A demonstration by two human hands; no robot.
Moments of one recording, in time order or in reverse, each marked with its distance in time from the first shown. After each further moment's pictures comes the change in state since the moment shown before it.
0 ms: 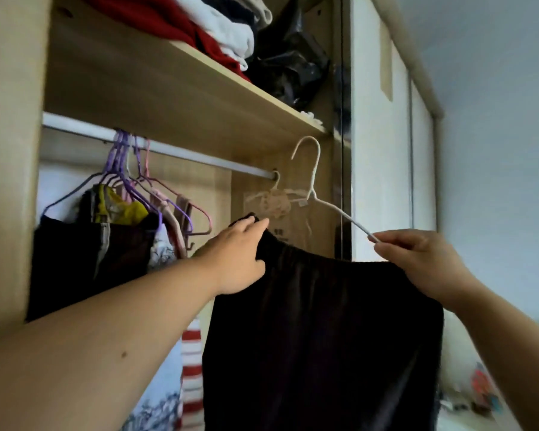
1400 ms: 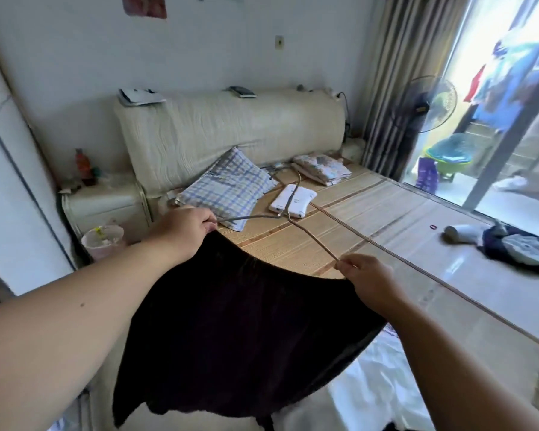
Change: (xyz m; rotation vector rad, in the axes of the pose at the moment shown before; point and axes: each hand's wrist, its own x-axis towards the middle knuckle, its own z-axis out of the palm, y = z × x) left_hand -0.315 0.300 0.186 -0.785 -0.519 0.881; right_hand -0.622 -0.158 -0.107 -0.797 0.533 1.396
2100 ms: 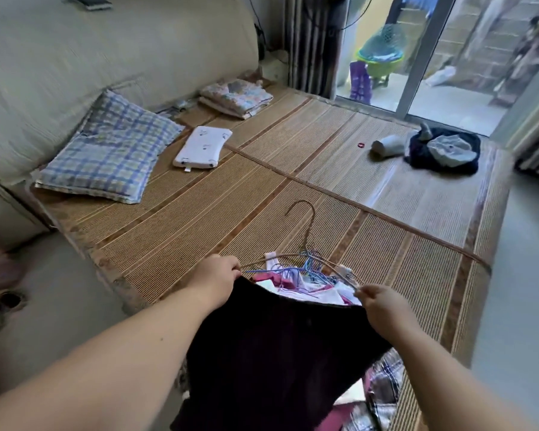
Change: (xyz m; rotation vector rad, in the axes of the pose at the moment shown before) left_hand 0.068 0.245 0.345 0.055 -0.570 0.029; right_hand 0.053 0.363 -0.078 -0.059 -0.023 0.570
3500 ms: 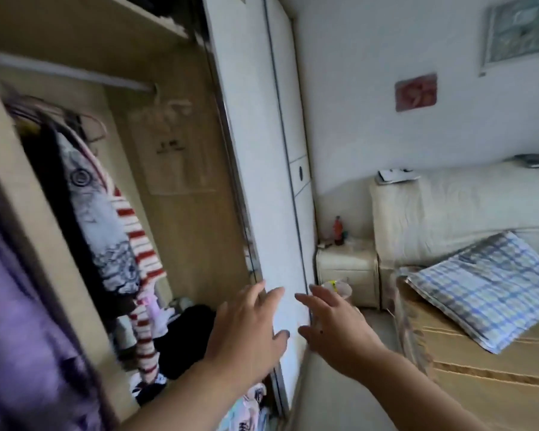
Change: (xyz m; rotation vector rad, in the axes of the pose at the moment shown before) left_hand -0.418 -0.224 -0.242 0.320 0.817 -0.784; right_hand -0.360 -0.486 0.174 -0.086 -0.464 -1.758
